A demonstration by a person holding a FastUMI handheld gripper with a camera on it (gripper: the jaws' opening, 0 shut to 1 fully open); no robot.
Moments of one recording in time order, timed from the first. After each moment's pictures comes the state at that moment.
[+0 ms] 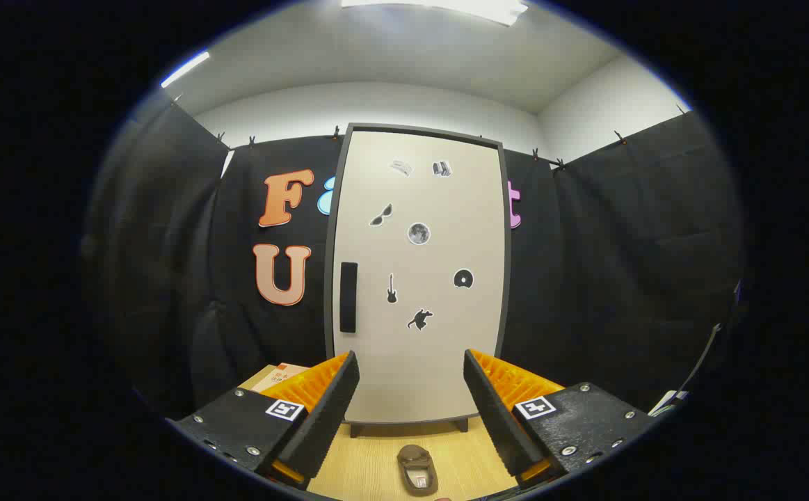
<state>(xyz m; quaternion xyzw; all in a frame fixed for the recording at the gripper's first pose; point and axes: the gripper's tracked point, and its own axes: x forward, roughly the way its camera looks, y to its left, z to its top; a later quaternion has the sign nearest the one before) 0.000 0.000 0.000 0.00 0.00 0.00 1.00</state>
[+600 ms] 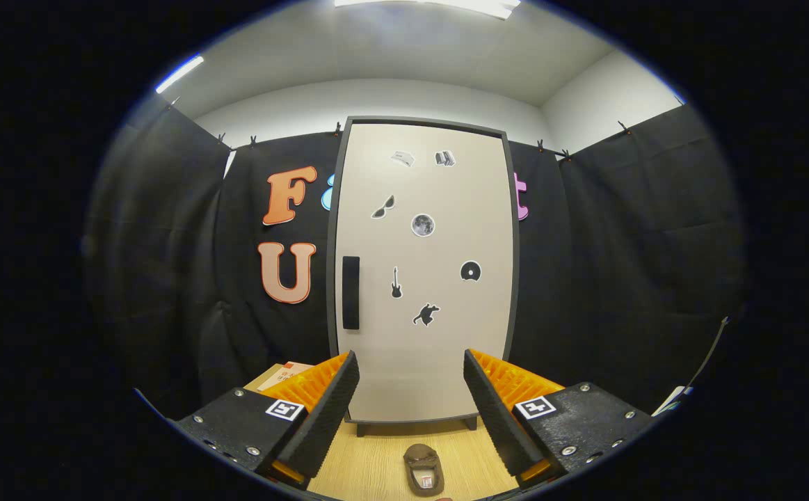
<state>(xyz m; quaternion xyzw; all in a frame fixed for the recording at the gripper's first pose) 0.016 -0.001 -0.012 0.01 0.01 0.02 1.00</state>
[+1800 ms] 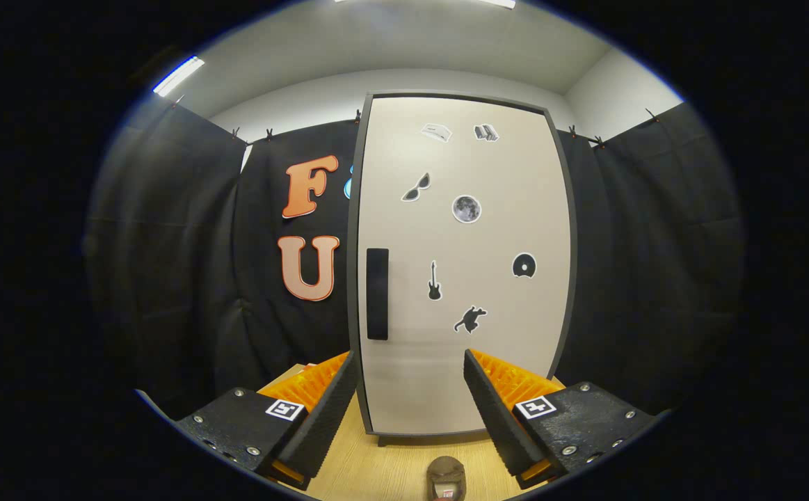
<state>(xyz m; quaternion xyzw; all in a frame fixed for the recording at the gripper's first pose) 0.102 0.052 -0.015 0.01 0.02 0.08 1.00</state>
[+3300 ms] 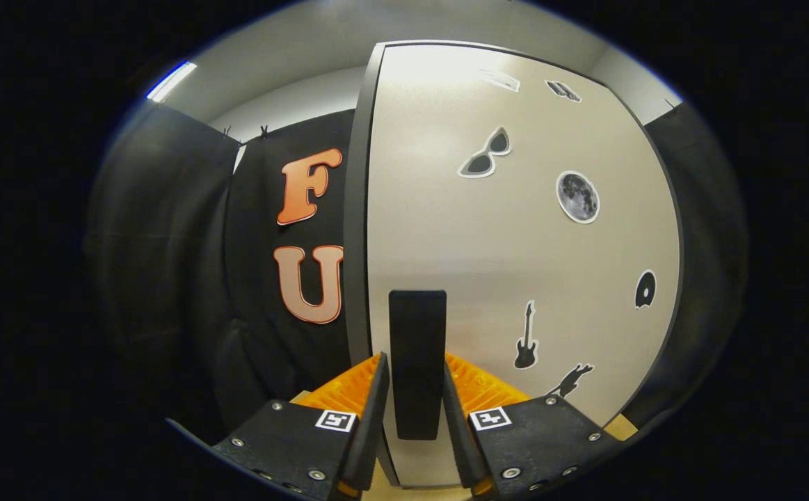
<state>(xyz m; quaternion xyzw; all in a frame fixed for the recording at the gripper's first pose) 0.258 0.127 0.001 0.03 0.02 0.10 0.99</state>
